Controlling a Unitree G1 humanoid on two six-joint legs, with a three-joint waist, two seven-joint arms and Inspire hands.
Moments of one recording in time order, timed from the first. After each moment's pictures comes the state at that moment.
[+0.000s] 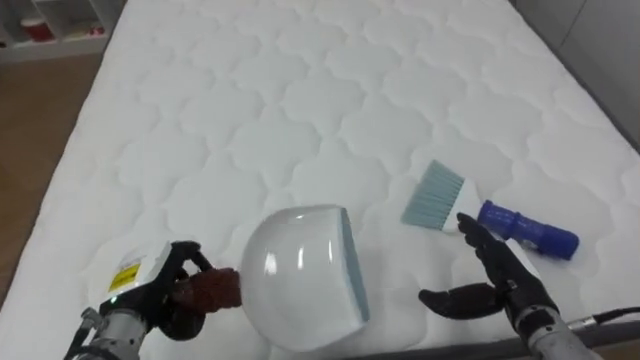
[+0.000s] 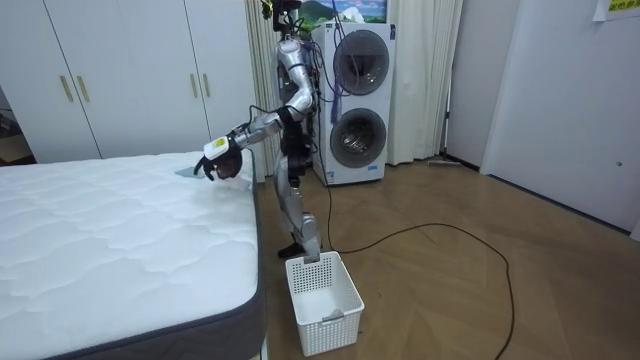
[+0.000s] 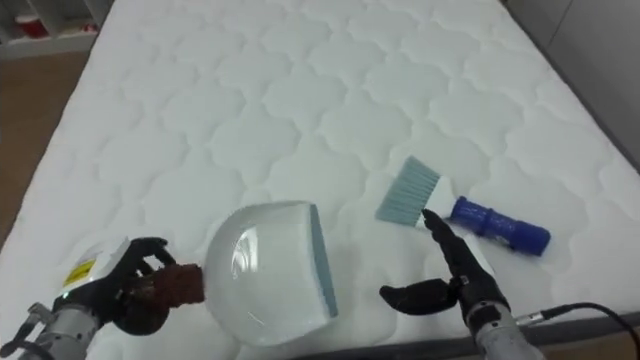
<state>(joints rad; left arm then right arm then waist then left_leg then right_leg) 0.24 0.39 -0.07 0.21 0.67 -0.05 0.07 0.19 -0.37 0.10 0.35 -0.01 -0.11 0.03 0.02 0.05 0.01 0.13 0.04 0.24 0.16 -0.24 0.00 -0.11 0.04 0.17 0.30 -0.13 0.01</state>
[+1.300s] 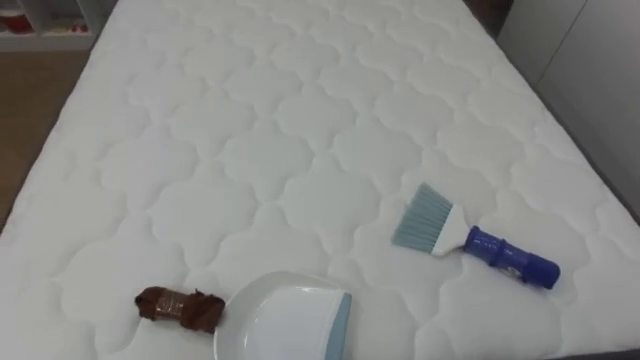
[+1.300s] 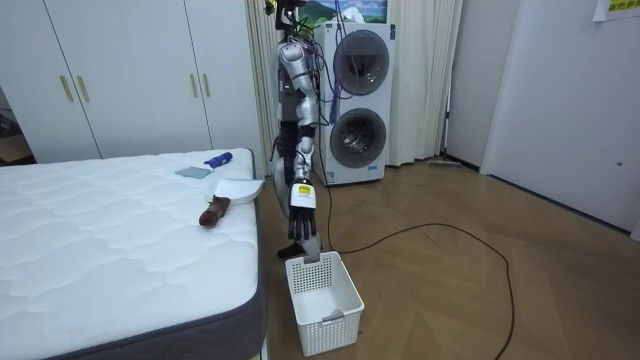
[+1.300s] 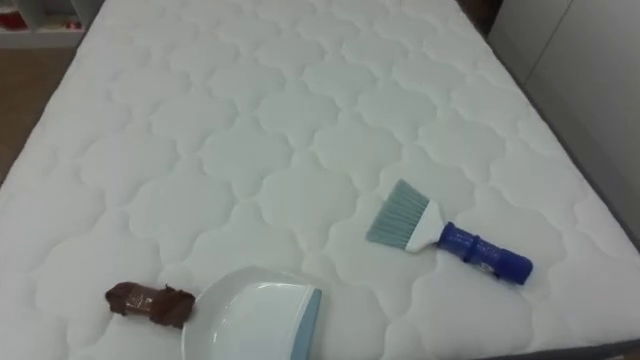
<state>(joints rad) 0.33 0.25 0.33 1.04 0.18 -0.02 0.54 0.24 -0.29 -0.18 1.05 0.10 0.03 -0.07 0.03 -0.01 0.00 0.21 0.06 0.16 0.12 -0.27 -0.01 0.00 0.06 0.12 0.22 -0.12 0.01</state>
